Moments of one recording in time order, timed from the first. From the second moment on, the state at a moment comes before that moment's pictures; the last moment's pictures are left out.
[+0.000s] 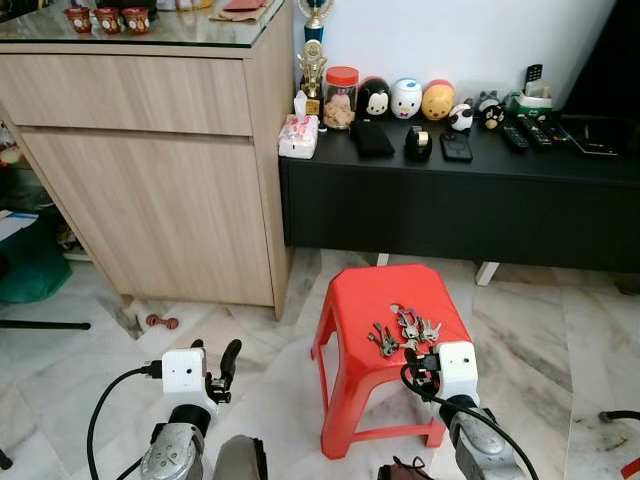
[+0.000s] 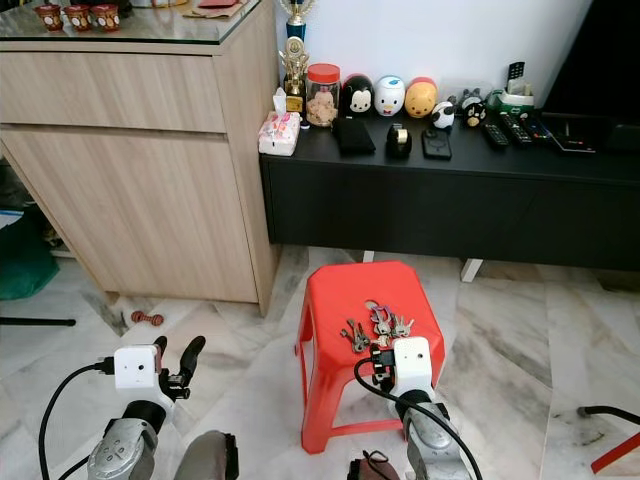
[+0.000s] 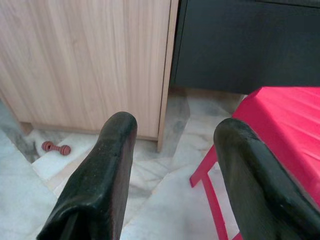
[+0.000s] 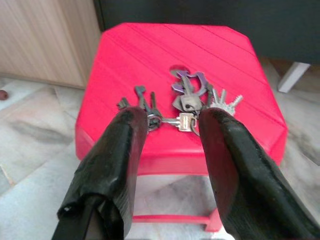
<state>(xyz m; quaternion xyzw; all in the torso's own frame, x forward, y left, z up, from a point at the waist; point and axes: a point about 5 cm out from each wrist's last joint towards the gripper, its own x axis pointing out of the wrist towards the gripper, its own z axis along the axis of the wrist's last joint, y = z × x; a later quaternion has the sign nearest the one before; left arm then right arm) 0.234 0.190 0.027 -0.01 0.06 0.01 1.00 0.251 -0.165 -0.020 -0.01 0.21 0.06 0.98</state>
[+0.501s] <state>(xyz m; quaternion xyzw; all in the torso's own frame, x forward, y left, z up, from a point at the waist) 0.240 0.178 0.030 -0.02 0.05 -0.01 1.00 0.251 -0.174 -0.022 -0.01 0.21 0.04 0.98</state>
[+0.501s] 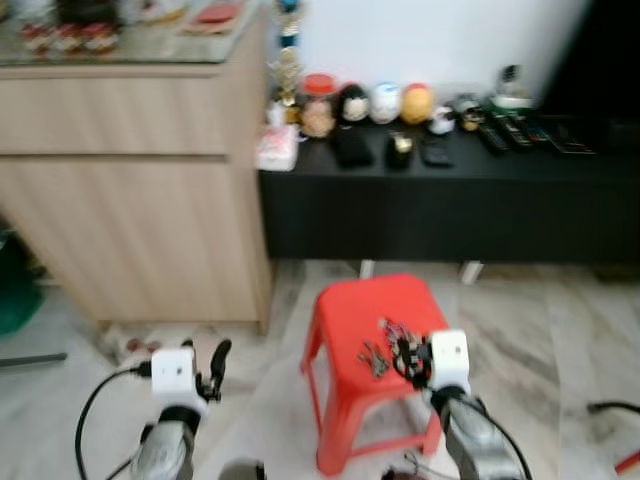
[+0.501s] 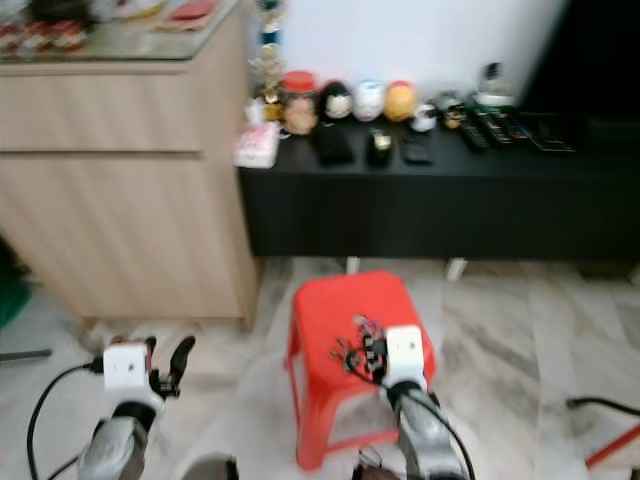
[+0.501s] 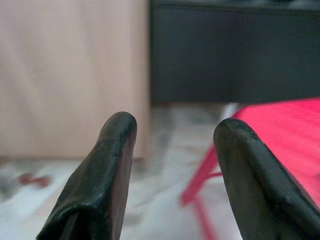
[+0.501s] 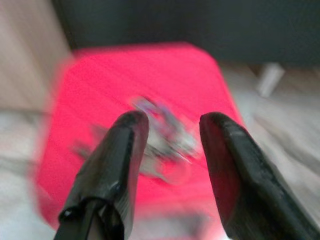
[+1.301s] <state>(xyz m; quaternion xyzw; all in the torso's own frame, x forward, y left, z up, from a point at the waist) 0.237 0.189 0.029 -0.02 0.05 0.01 1.00 0.258 -0.162 -0.017 -0.01 0.20 0.08 0.98</state>
